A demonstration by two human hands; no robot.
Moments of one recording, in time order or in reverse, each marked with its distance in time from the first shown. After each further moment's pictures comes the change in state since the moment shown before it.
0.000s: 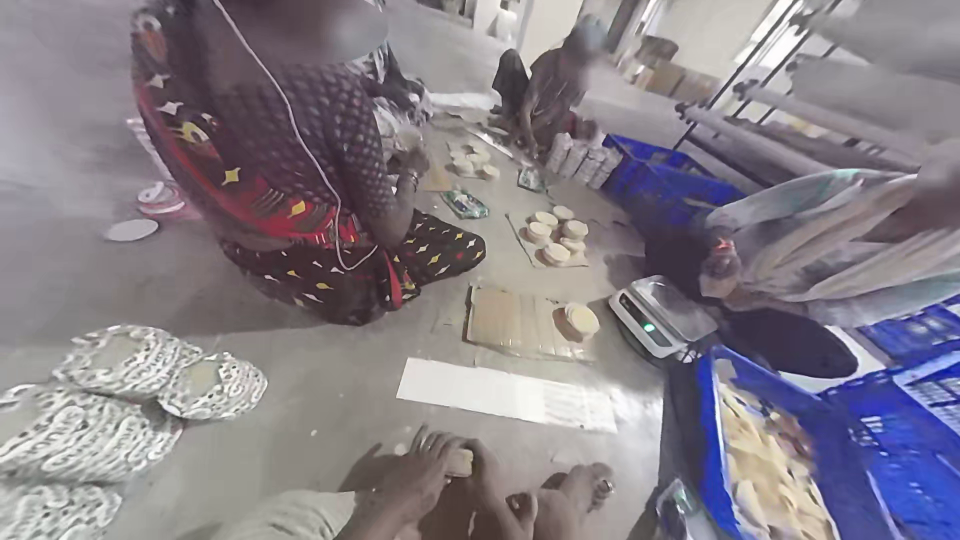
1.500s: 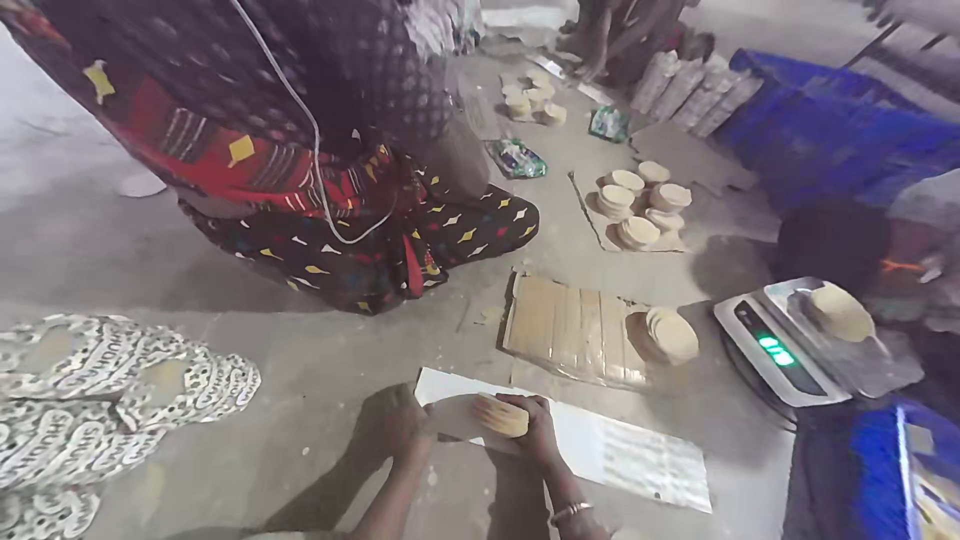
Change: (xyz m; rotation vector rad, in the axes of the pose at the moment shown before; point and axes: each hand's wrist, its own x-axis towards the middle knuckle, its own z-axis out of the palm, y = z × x) left_hand 0.097 -0.044 -0.068 -0.260 0.383 -0.993; right_hand 0.162 0.055 -0.045 -0.040 0.126 -0.418
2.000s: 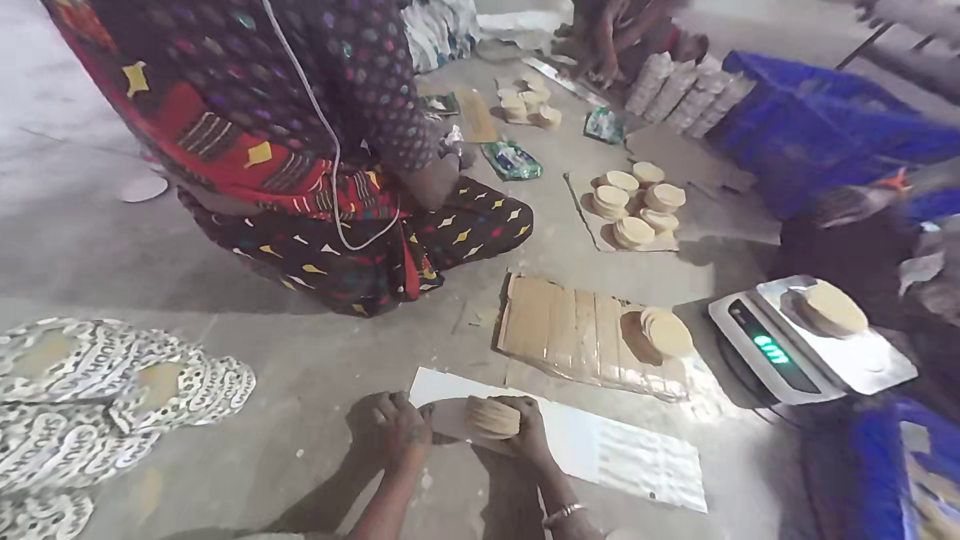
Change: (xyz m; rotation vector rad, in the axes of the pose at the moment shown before) left_hand 0.000 -0.008 0.034 0.013 0.188 0.036; right_hand -0.005 -0.001 0.004 0.094 0.032 0.000
